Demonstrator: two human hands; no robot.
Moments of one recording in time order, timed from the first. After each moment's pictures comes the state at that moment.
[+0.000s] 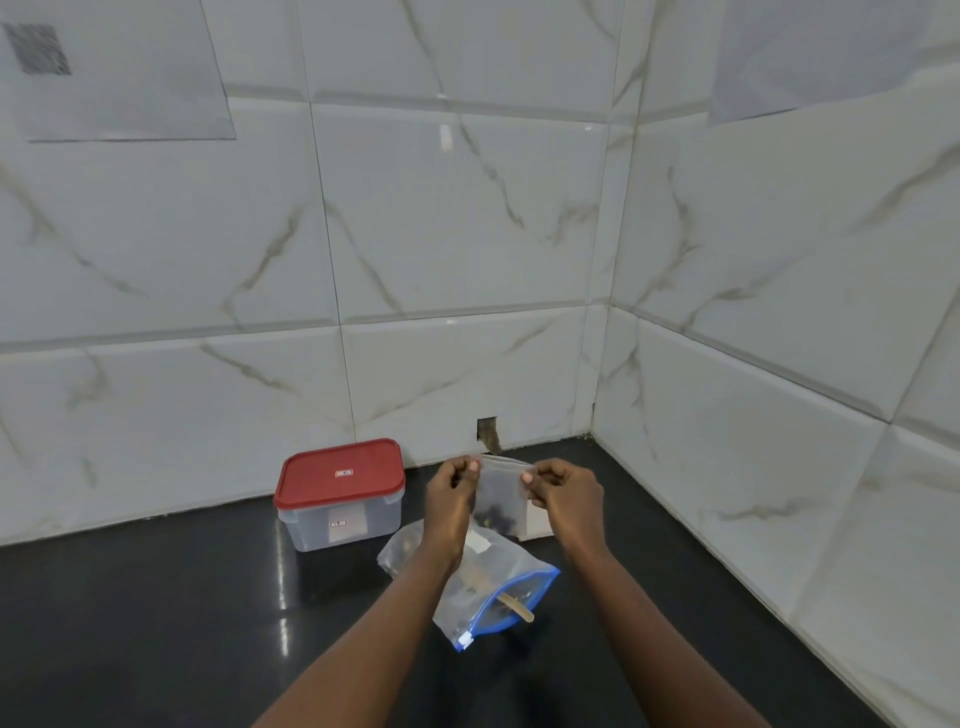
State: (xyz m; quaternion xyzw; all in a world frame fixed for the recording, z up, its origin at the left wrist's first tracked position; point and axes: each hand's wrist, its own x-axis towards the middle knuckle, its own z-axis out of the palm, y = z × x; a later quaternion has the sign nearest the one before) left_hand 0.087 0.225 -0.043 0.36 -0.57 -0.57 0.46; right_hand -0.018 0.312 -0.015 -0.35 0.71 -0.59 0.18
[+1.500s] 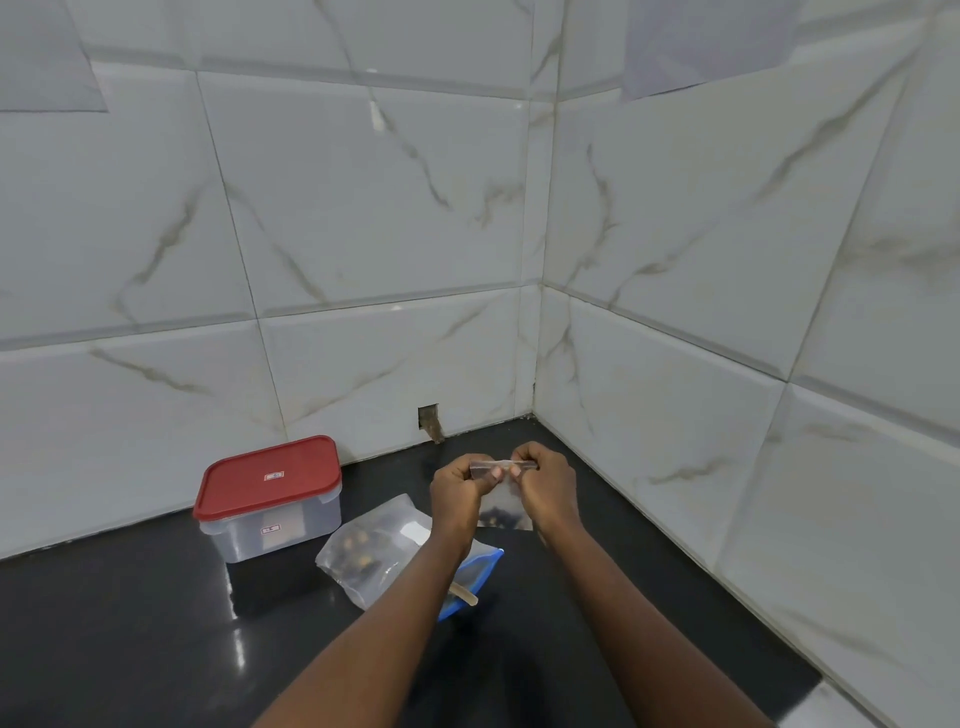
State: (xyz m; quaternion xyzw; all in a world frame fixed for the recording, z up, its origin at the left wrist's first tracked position) left_hand 0.022 0.262 -0.049 0.35 -0.62 -0.58 0.39; right_hand -0.057 0.335 -0.019 -0.32 0.76 -0.54 0.15
